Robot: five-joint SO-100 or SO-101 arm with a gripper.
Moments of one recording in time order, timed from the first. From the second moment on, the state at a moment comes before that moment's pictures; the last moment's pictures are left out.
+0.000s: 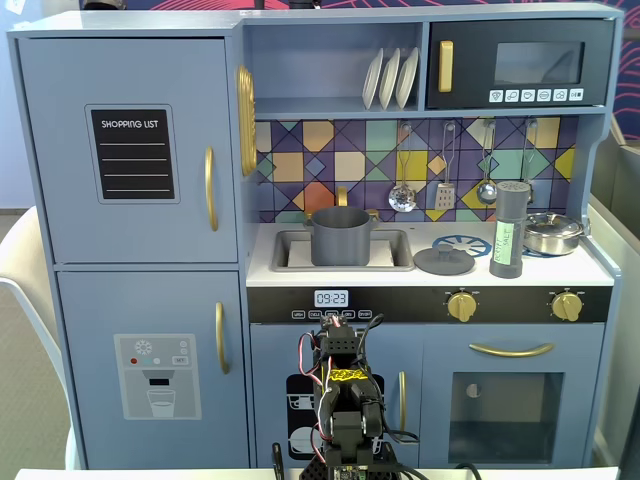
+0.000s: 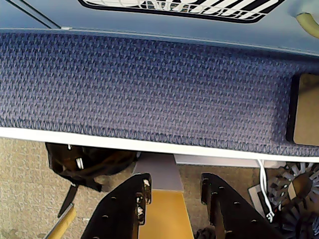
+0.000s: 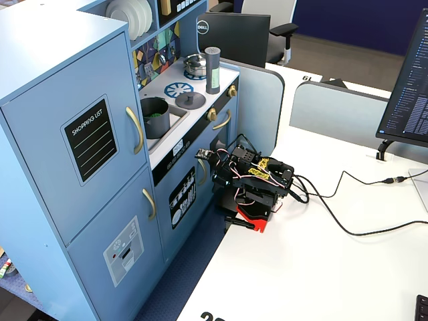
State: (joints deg) arm 3.4 184.1 178.9 76.3 -87.8
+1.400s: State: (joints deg) arm 42.2 173.2 147.7 66.0 -98.1
